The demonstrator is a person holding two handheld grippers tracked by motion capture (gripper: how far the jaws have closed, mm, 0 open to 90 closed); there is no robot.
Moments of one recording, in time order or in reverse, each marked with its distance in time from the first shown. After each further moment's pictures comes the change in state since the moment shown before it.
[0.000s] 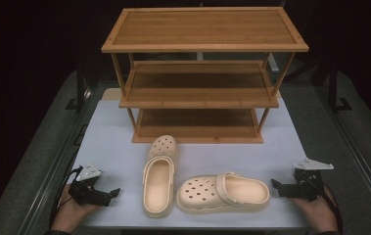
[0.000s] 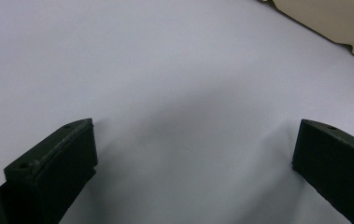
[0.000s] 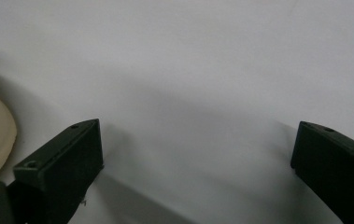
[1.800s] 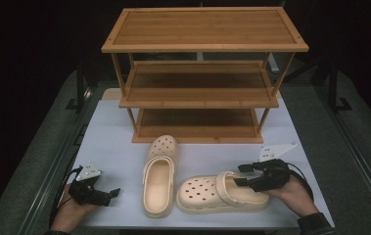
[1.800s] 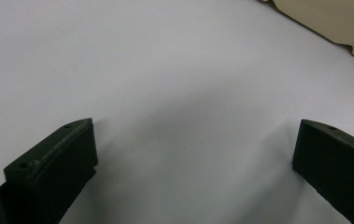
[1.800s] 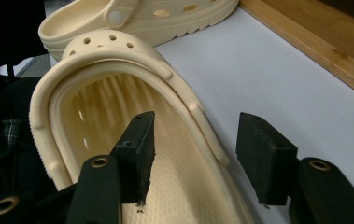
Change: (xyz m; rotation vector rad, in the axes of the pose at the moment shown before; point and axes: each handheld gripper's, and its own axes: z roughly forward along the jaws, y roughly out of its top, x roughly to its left) left arm 0.001 0.000 0.001 -0.002 -0.005 -0.009; right arm 0.078 0.082 -0.004 -0.049 0.638 -0.348
